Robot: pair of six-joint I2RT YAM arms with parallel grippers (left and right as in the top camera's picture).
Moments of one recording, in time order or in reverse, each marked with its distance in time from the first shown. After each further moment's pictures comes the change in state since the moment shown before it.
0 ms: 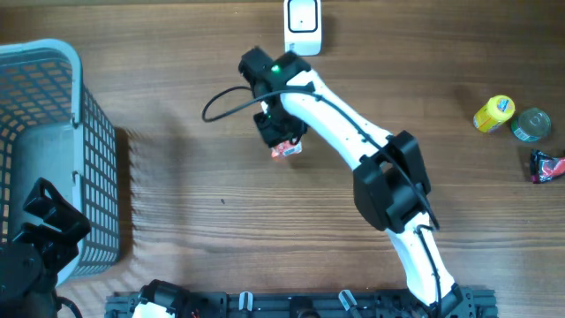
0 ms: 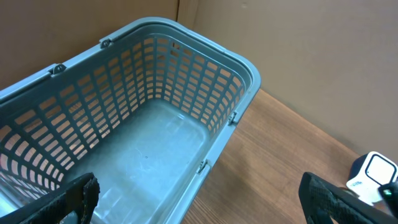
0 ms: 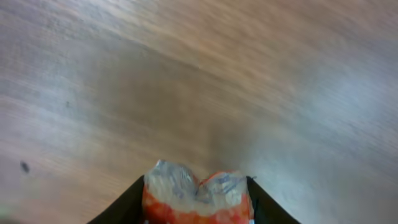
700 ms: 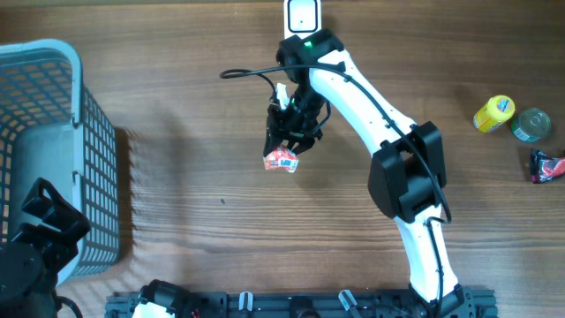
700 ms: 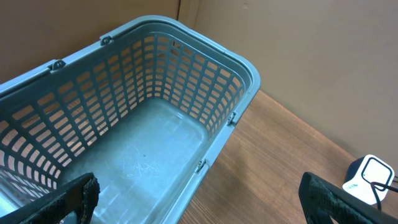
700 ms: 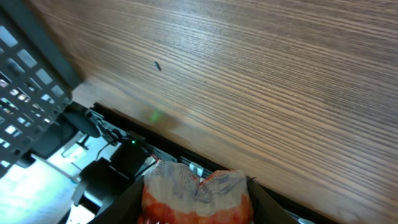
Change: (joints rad) left arm 0.000 0.000 0.000 -0.003 0.000 -0.026; right arm -0.128 0.000 0.016 -0.229 -0.589 0.083
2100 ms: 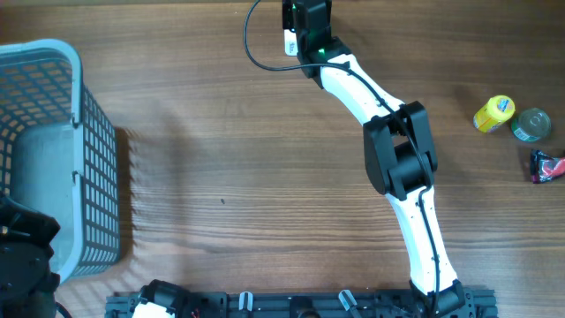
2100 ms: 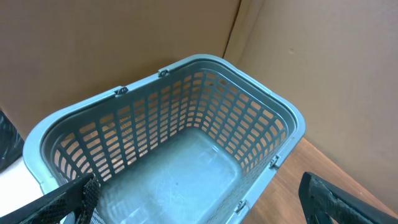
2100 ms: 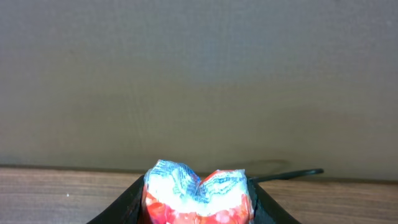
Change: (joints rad) left arm 0.001 0.000 0.000 -0.049 -0.241 -0.097; right arm -0.108 0.195 -0.055 1.765 0.993 -0.225
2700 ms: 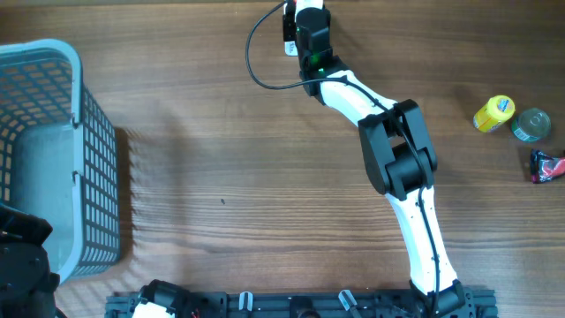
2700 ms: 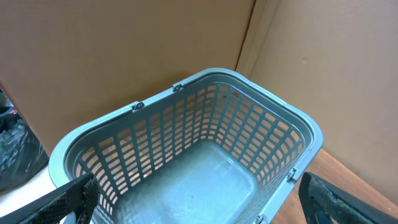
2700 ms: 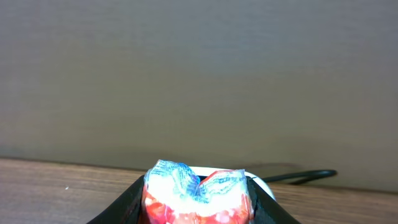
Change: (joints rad) left arm 0.000 0.000 0.000 0.000 -0.074 0.045; right arm -0.001 0.002 -0.188 0.300 -0.048 -0.079
